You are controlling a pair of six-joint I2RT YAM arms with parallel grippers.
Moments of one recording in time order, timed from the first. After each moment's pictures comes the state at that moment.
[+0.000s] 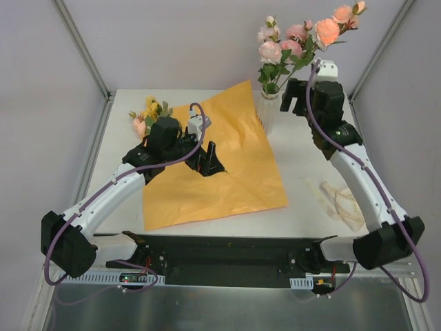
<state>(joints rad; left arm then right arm) -0.55 1.21 1.04 -0.35 0.54 -0.21 0.34 1.39 1.44 -0.27 0.25 0.15</state>
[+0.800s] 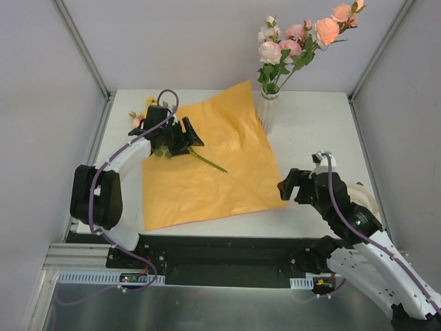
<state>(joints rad) -0.24 1.56 1.11 -0.34 0.46 -0.62 0.64 0.59 0.69 -0.67 0.25 0.49</state>
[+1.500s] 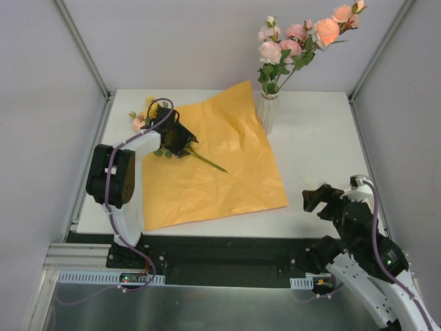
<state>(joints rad) -0.23 1.85 1.22 -0.33 0.22 -1.13 0.64 0.18 0.67 -0.92 0.47 0.58</state>
